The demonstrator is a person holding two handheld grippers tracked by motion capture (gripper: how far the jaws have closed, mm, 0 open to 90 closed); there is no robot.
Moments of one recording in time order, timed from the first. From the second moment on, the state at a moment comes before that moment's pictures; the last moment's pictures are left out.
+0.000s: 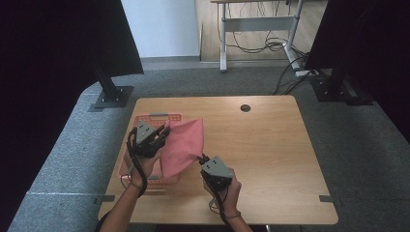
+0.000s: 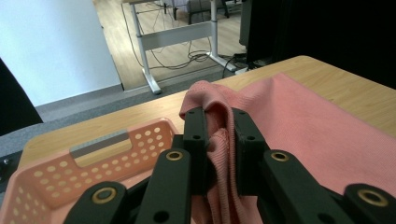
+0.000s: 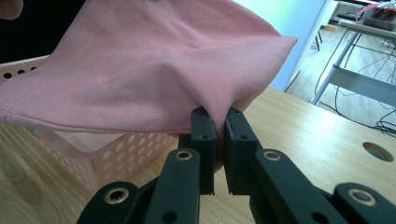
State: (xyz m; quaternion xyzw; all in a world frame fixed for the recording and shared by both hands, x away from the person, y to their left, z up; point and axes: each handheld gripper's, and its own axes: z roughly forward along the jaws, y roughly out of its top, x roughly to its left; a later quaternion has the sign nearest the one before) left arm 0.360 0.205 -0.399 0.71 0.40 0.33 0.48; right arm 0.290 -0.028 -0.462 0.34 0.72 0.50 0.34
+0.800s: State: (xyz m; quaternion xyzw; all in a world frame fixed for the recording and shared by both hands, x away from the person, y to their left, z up) left arm 0.365 0.227 -0.406 0.70 0.42 0.34 0.46; right arm 0.297 -0.003 -0.459 0.33 0.74 0.49 0.33
